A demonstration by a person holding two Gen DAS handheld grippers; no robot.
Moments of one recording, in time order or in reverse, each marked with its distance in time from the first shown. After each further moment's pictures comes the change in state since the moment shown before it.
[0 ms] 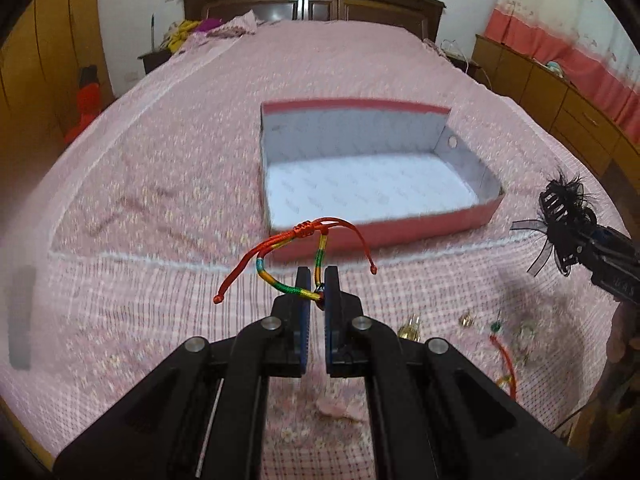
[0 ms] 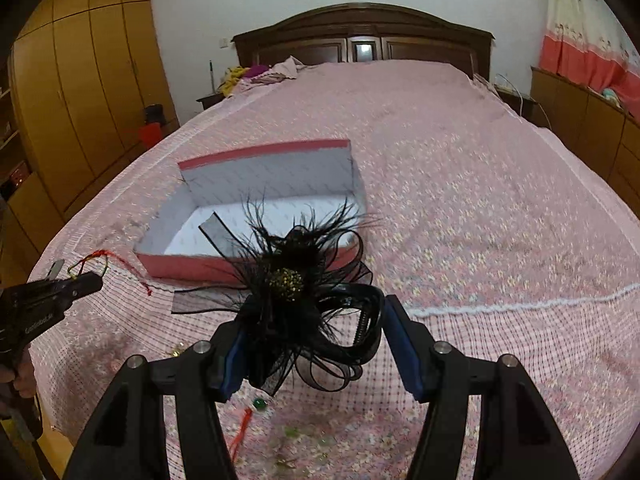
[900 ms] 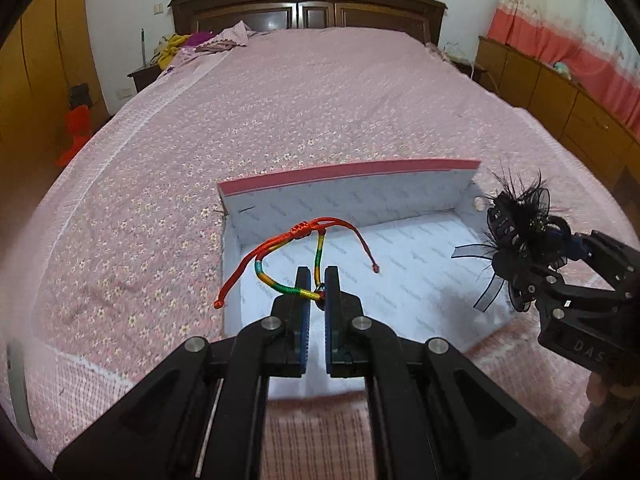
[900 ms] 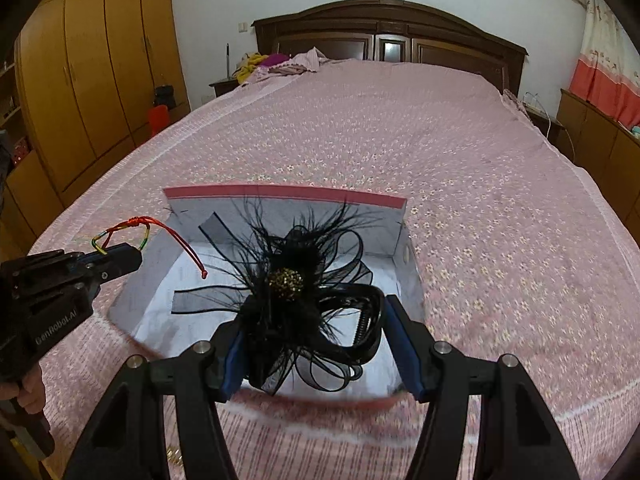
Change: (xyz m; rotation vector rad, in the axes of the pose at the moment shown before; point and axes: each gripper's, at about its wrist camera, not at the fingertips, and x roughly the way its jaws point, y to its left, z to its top) left arm 0.085 -0.022 0.093 0.020 -0.008 0.023; right arm 0.094 0.030 0.086 -0.094 0.047 0.004
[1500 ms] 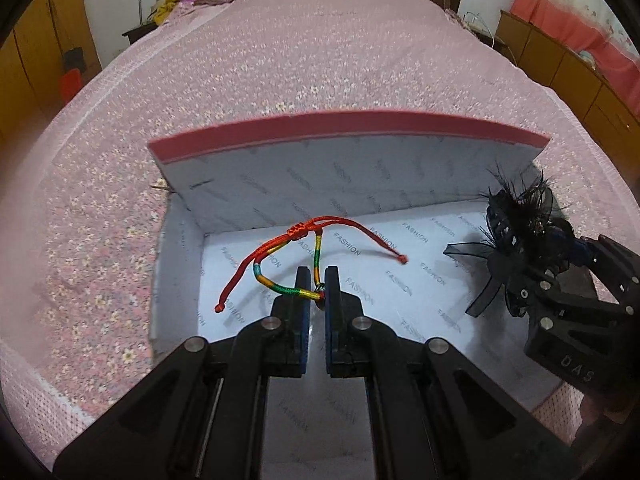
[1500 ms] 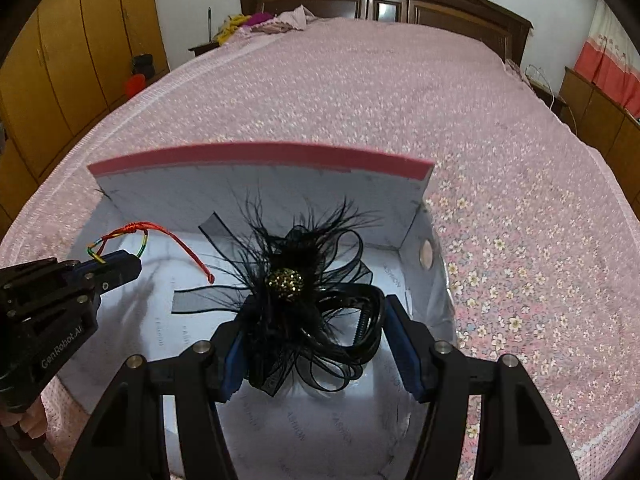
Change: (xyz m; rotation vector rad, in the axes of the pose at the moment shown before) left arm 0.088 -0.002 0.012 -0.049 0.154 0.008; right arm 0.086 -0.016 0.009 0.013 0.146 -0.041
